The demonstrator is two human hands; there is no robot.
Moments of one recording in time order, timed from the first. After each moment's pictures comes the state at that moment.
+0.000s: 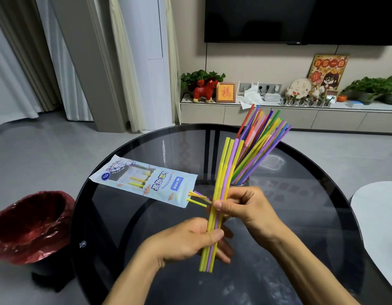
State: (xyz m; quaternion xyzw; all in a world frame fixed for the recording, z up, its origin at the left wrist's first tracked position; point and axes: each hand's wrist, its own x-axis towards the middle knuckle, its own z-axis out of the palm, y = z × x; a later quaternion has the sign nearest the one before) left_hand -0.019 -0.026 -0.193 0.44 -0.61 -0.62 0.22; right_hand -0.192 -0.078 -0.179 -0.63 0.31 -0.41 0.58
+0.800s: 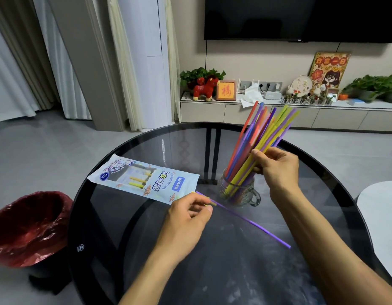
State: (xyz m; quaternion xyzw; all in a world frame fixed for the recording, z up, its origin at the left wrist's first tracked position) left_hand -0.025 -0.033 -0.191 0.62 -0.51 -0.35 0.48; right_hand -0.205 -0.167 -0.166 -0.49 0.50 -0.60 0.38
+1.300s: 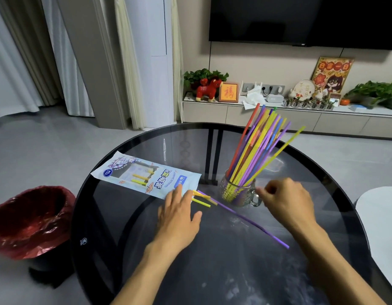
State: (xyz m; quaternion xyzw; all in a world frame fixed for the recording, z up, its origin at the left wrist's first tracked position) left_hand -0.004 -0.057 -0.235 0.74 -0.64 -0.10 0.19; right_hand -0.235 -0.122 -0.186 -0.69 0.69 -0.23 0.05
